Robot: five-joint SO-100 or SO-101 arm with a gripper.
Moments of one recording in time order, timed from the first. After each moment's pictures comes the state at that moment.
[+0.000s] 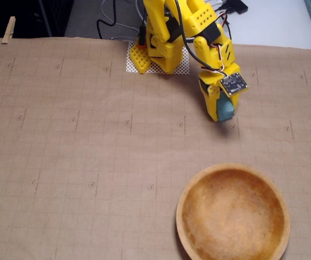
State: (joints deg) arm -52.2 121.8 160.7 23.4 121.8
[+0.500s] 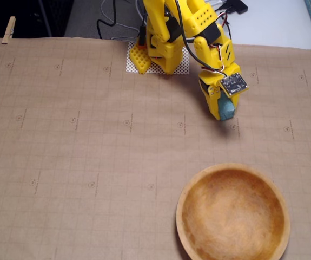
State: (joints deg) arm -52.3 121.7 160.7 23.4 121.8
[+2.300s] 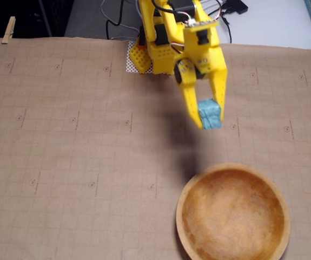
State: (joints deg) arm -20.1 136.4 136.8 24.3 94.1
